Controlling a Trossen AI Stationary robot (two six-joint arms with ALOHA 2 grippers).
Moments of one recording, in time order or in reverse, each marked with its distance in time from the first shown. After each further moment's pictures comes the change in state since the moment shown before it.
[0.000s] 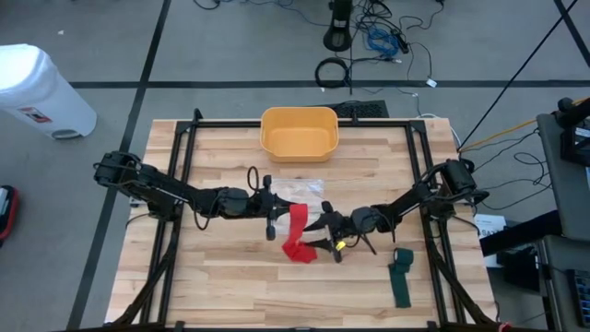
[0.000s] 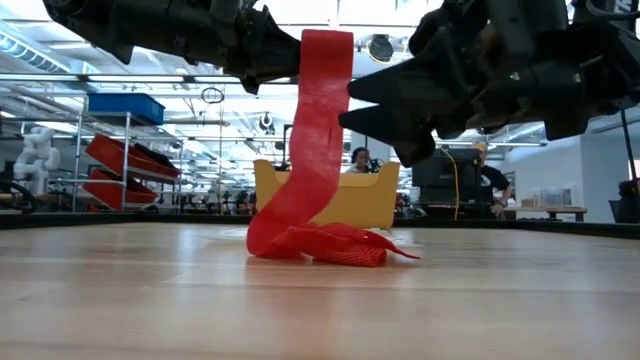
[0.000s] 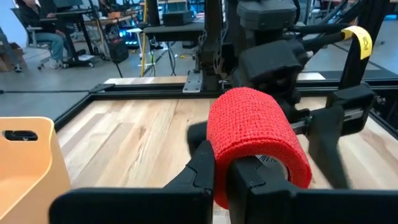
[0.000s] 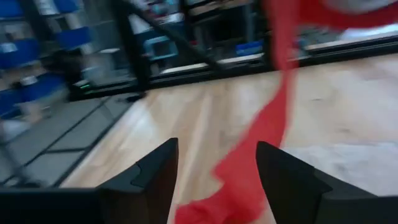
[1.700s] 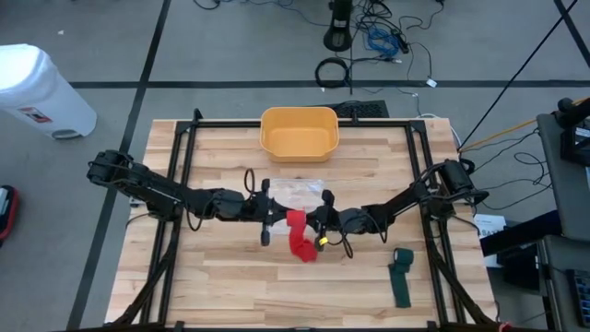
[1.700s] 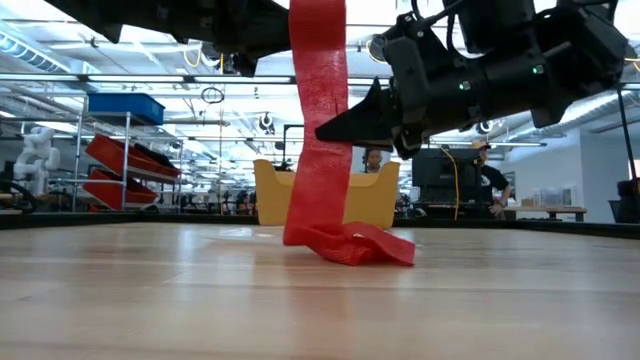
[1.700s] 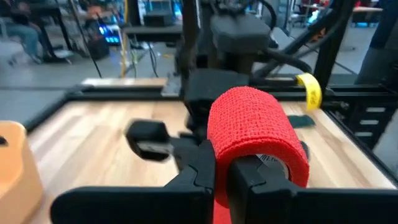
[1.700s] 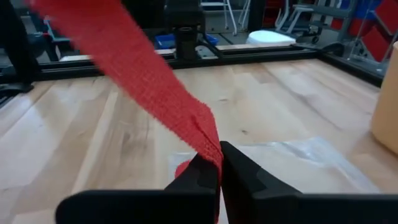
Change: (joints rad) left arm -0.053 -0.073 0.023 -0.100 0.032 -0.051; right arm -0.014 0.017 0.122 -0.210 0.316 -0.106
